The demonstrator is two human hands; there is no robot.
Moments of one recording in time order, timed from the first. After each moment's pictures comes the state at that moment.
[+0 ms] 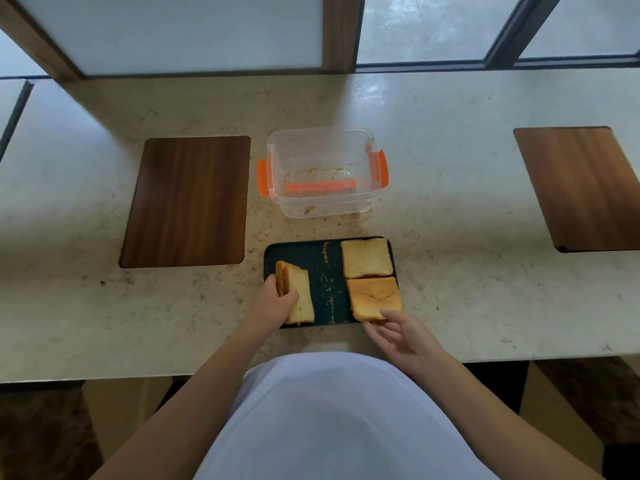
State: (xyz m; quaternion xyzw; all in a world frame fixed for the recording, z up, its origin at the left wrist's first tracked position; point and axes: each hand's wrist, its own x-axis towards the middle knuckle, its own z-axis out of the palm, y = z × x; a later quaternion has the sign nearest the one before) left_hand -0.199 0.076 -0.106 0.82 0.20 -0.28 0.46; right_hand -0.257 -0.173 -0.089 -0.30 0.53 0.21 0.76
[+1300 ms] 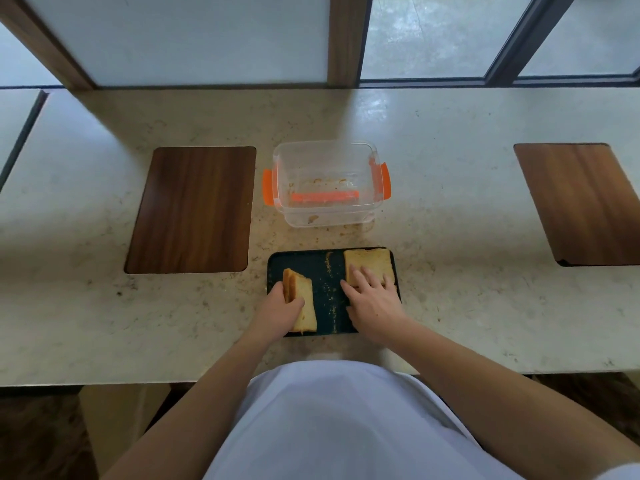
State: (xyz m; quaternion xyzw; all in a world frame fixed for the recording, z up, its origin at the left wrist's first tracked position) left_hand -0.195 0.070 -0.102 0.84 0.19 -0.29 0.42; right_hand -0.193 -0.149 -0.122 -0.96 -0.17 0.22 0.01
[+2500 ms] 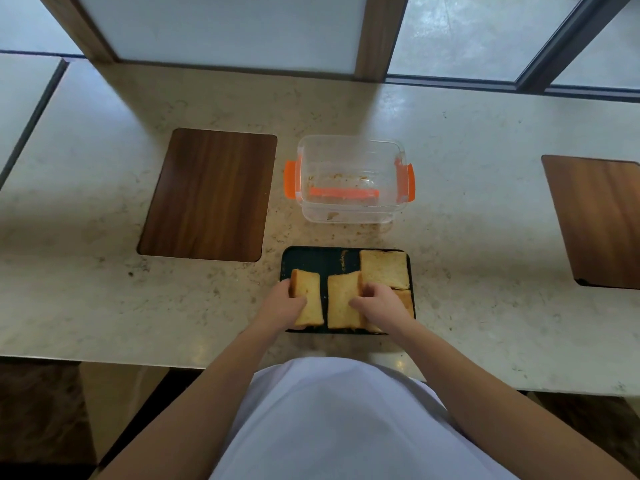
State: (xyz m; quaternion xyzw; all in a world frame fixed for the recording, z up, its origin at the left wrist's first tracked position) left_hand -0.193 0.088 -0.108 0.77 0.25 -0.29 0.51; right_hand -0.186 -0.122 -0.100 -0.81 0.19 0.34 0.45
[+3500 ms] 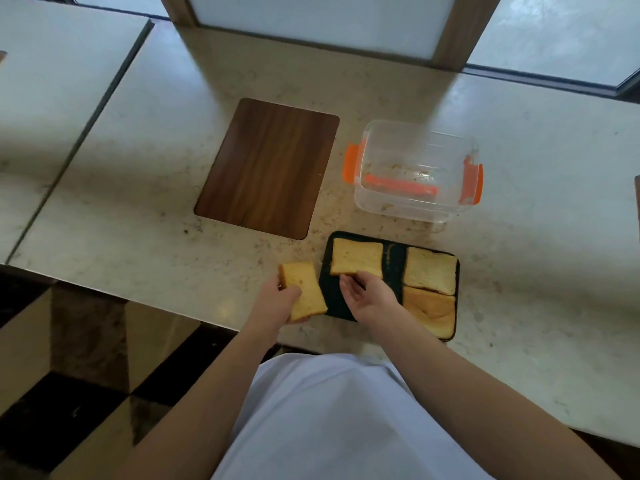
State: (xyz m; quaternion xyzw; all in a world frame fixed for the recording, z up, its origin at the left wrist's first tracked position) left_hand -0.245 0.146 -0.098 0.61 0.41 -0.19 0.65; right_hand -0.179 -0.025 -0.106 -0.31 0.52 0.27 0.75
